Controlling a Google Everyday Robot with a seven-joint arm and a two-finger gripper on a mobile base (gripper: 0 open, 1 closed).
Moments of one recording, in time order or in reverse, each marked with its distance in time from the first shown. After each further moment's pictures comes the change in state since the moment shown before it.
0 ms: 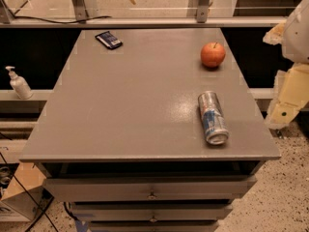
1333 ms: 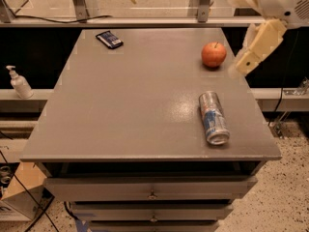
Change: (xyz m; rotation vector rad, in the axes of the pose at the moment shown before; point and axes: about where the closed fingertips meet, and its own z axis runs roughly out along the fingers) arm -0.085 -0.066 -0.012 -0.008 -0.495 -0.086
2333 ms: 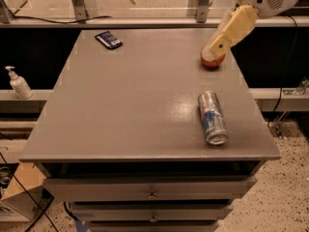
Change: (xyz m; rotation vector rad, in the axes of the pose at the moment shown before) arm -0.040 -0.032 0.025 0.020 -0.131 0.054
